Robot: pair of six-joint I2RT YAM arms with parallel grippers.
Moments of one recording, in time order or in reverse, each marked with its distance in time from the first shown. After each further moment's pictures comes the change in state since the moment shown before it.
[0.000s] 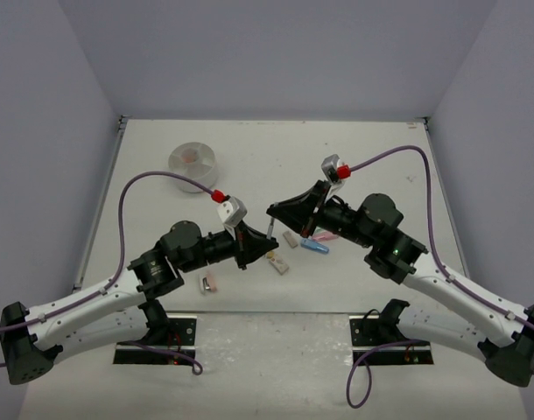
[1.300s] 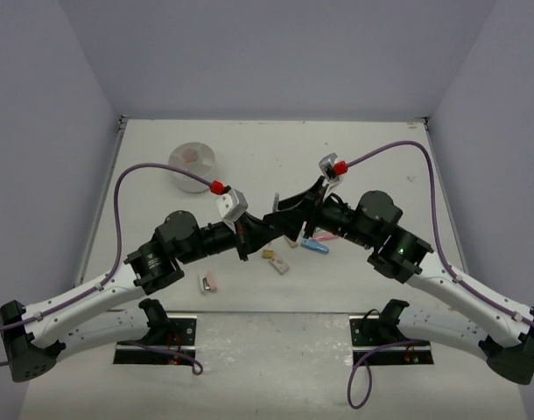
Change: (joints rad) left arm 0.003 0.039 0.141 -0.036 0.040 0.123; right arm 0.029 0.004 0.082 -0.127 0.061 0.039
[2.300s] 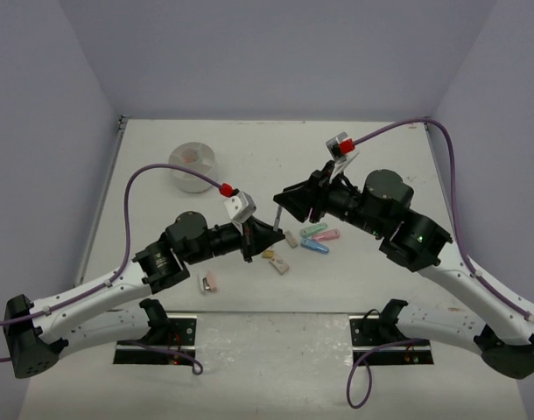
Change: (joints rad) left arm 0.001 0.042 -0.039 0.020 -0.015 -0.001; right arm -0.007 0.056 0.282 -0.338 0.128 -0.044
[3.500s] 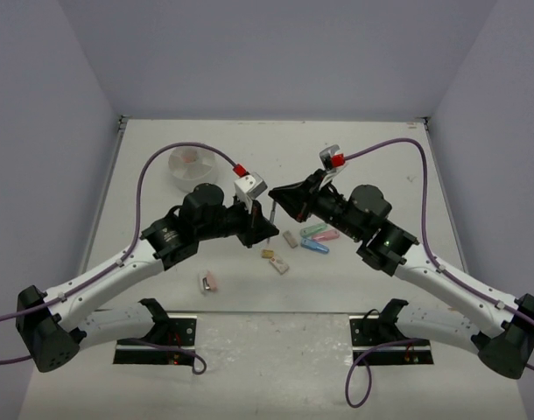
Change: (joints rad) left arm 0.141 0.156 0.188 -0.331 0.085 -0.058; right arm -0.036 0.021 -0.321 0.442 -0.014 -0.016
